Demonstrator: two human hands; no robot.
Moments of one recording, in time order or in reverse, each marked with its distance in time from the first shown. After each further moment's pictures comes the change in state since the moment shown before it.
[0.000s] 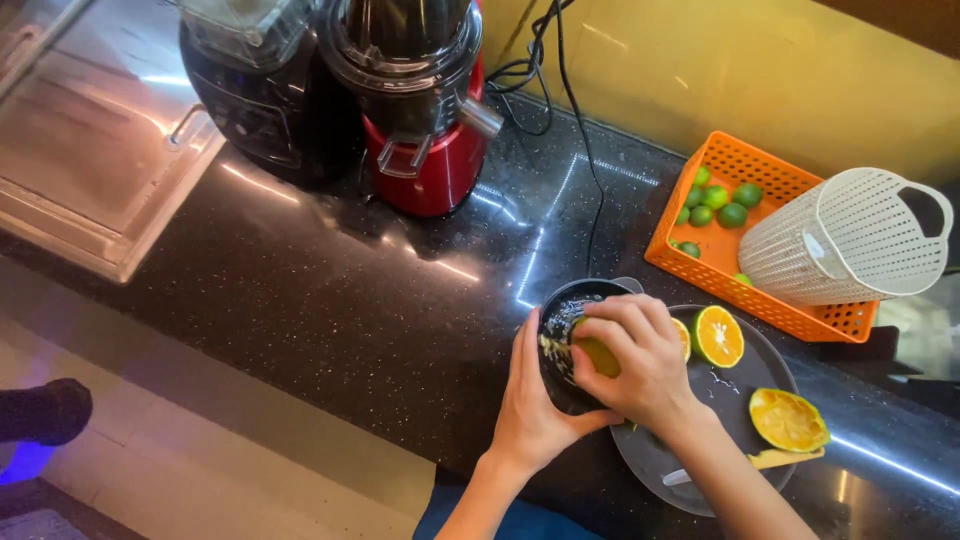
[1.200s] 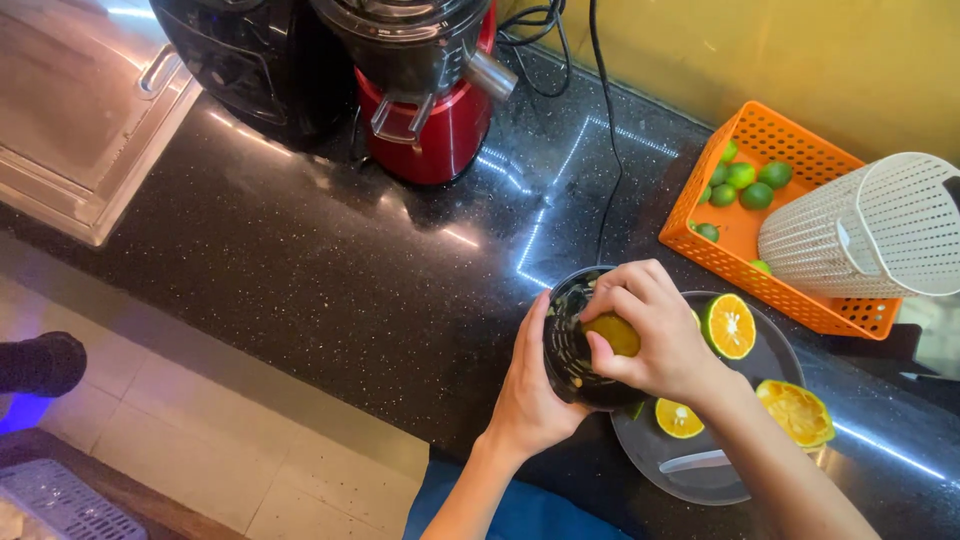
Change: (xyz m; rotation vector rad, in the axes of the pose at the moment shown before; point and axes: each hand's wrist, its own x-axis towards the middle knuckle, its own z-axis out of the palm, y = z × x) left_hand -0.001 -0.019 0.005 -0.005 -0.007 0.075; right_hand 0.024 0.022 -0.009 0.270 -0.339 0.079
